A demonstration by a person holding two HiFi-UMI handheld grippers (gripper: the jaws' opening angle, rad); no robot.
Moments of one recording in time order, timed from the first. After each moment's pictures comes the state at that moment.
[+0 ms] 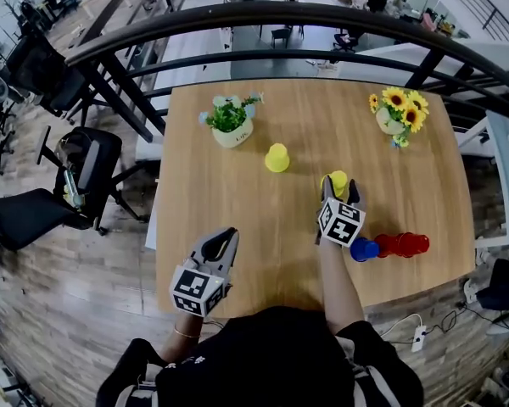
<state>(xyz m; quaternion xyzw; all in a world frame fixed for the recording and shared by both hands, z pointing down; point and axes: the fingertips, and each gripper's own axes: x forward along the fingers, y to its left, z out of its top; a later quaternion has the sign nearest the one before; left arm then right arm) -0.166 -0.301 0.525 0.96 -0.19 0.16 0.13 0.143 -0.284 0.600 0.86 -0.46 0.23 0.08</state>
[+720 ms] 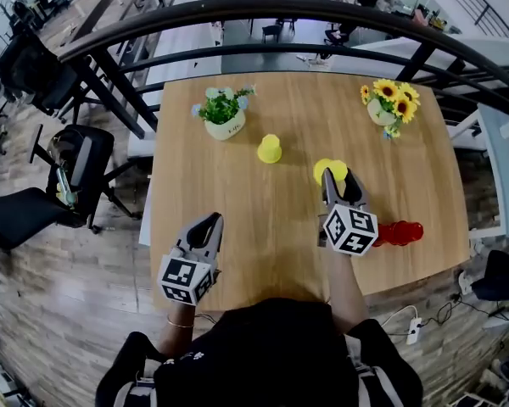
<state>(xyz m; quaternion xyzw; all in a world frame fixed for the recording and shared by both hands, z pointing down) -0.183 -0.322 0.516 0.96 -0.22 0.14 0.11 0.106 -0.266 0.515 0.82 -0.54 0.17 0.01</state>
